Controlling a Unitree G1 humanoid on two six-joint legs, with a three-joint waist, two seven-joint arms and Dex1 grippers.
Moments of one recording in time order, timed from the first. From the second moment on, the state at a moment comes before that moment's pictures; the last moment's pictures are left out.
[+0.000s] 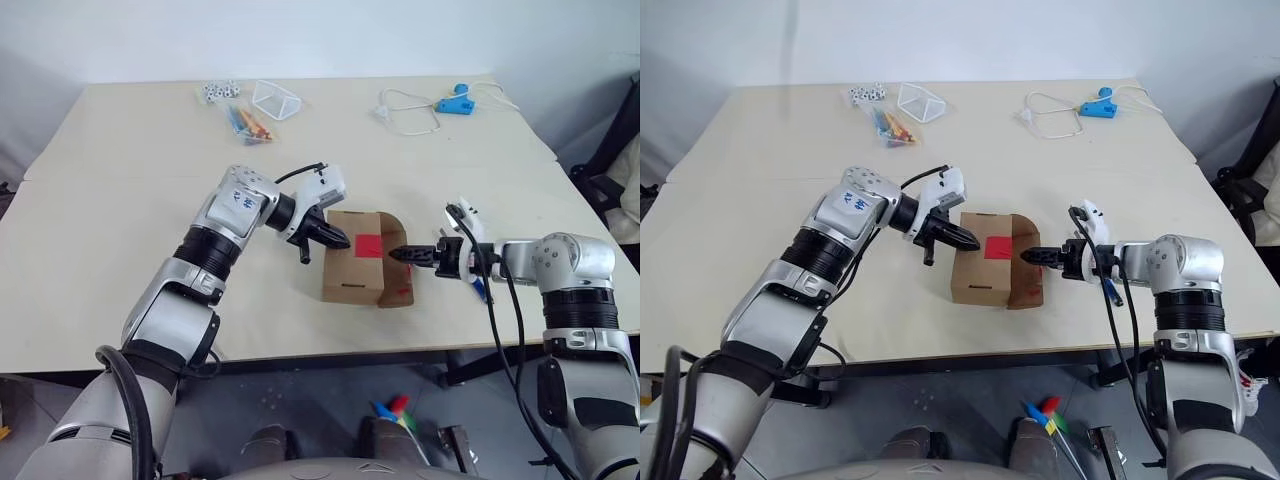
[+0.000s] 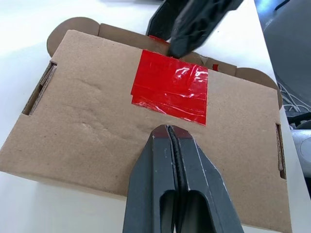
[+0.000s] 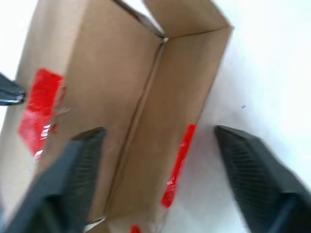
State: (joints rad) left arm -1.18 0.33 -0.35 0.67 -0.03 0.56 -1.23; right arm -0.80 -0.58 -0.10 0.41 0.61 1.28 0.67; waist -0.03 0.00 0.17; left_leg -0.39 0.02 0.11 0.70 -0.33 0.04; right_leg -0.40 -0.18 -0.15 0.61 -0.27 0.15
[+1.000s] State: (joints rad) left arm -1.16 0.33 -0.35 0.63 -0.03 0.56 -1.24; right arm -0.79 -0.51 -0.24 0.01 0.63 1.61 0.45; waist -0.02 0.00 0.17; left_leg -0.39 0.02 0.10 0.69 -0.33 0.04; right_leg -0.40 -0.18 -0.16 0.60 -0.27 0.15
